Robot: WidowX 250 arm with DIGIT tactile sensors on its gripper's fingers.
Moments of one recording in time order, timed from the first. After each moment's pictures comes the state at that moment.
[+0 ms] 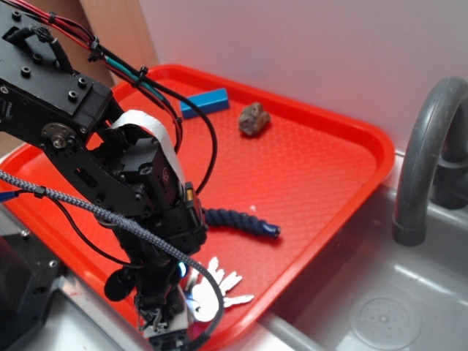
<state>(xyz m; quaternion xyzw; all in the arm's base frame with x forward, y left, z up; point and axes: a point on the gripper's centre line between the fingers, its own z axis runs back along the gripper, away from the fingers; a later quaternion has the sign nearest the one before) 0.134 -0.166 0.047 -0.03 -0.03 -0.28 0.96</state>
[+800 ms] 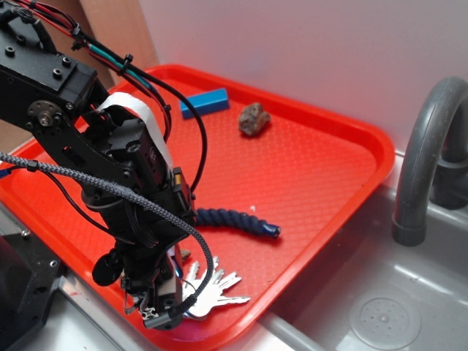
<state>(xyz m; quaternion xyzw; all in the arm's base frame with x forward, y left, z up) 0.131 -0.162 0.060 -0.04 -0.03 -0.28 0.96</state>
